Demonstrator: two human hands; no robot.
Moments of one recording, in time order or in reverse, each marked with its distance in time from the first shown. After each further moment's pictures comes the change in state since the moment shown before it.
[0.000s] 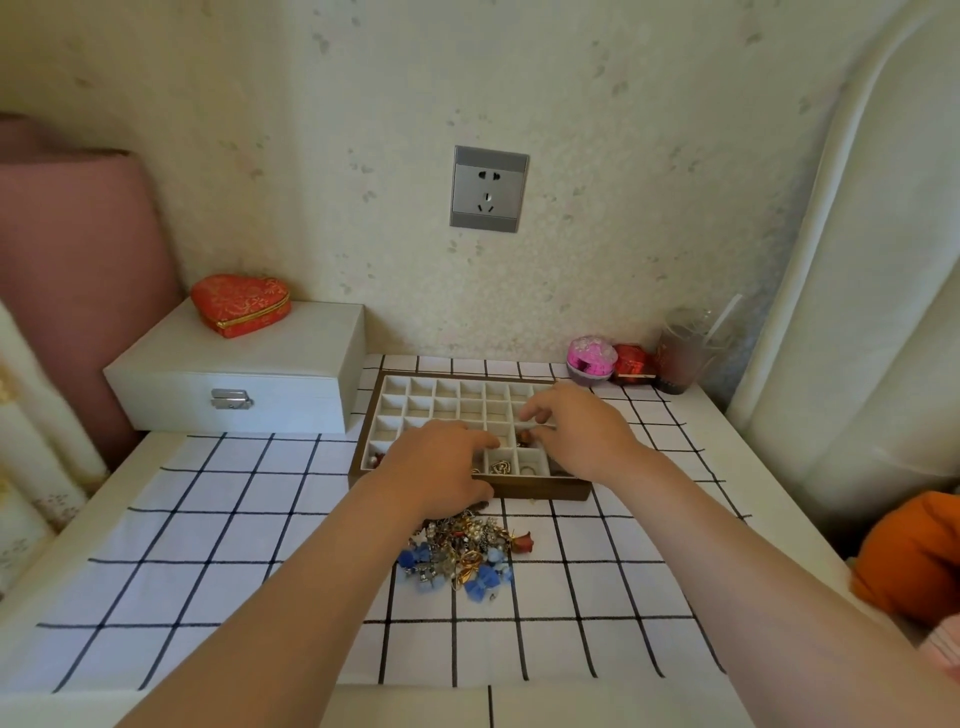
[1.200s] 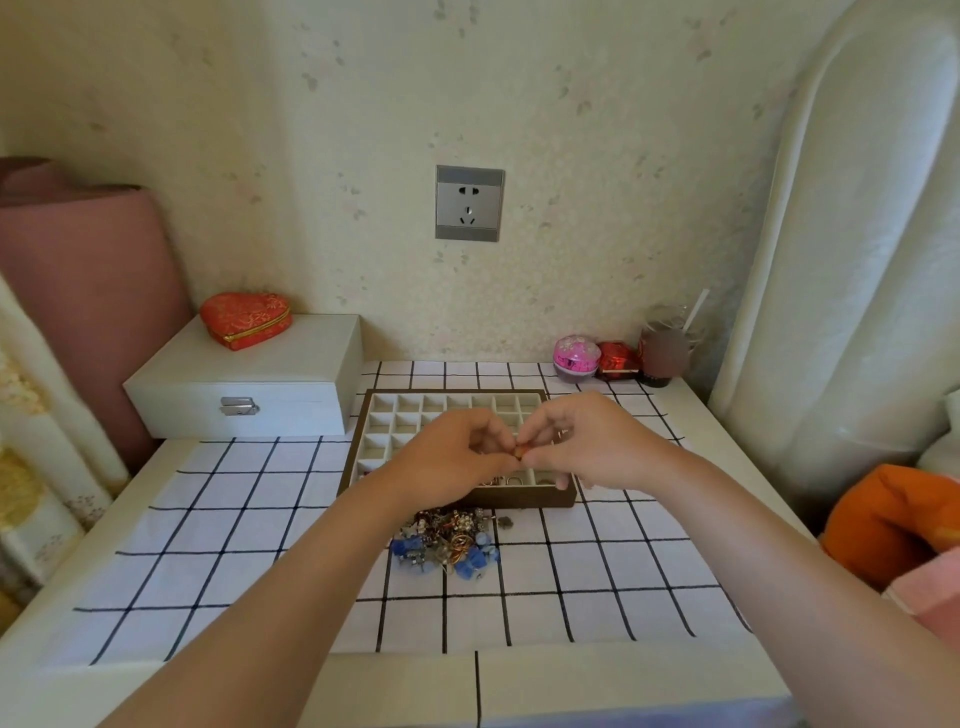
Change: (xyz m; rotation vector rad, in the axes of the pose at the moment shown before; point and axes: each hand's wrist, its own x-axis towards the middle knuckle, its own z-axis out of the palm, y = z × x) left_hand -0.022 0.030 -0.013 -0.779 0.056 0.064; right_hand -0.064 -0.014 -0.049 0.522 -0.205 -0.016
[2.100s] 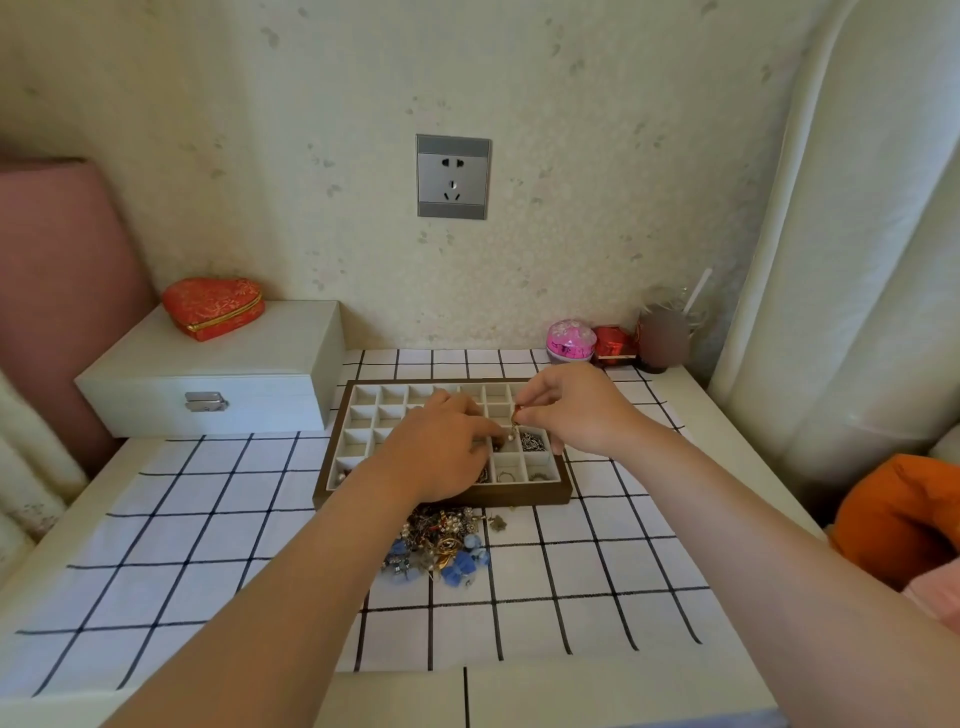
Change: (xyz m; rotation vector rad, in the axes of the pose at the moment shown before) left_hand 0.041 -0.034 0.006 0.781 -0.015 0.097; right_hand 0.047 0.027 0.000 -0.025 0.187 0.101
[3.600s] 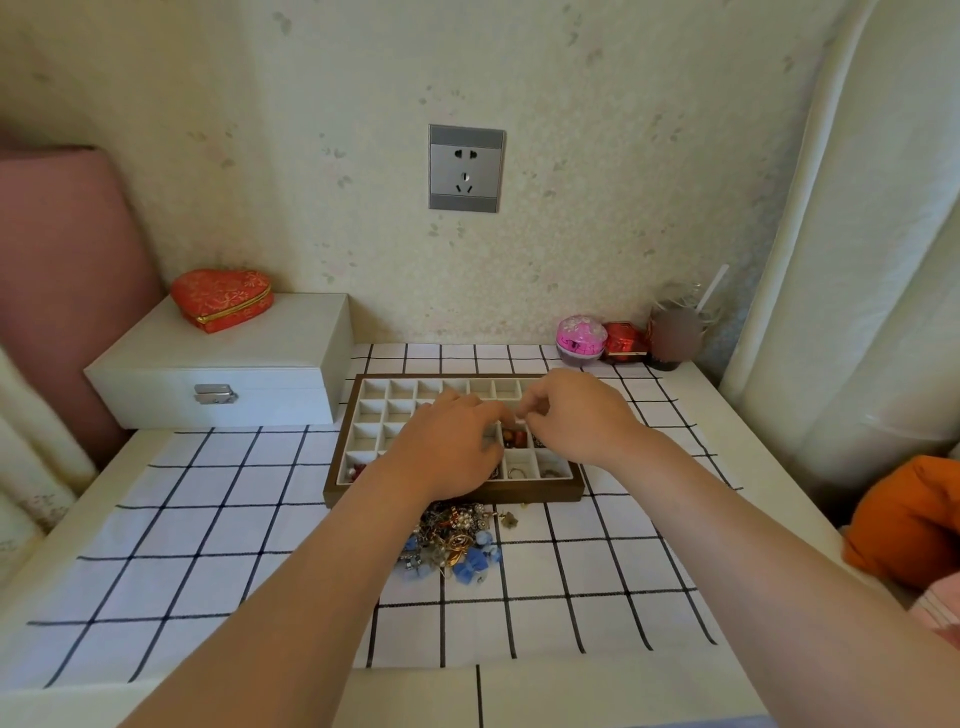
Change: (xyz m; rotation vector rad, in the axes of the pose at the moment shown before) left_hand -0.005 0.001 0.002 -0.068 0.039 -0.031; right_hand 0.008 0.002 0.019 -0.480 0.042 -0.109
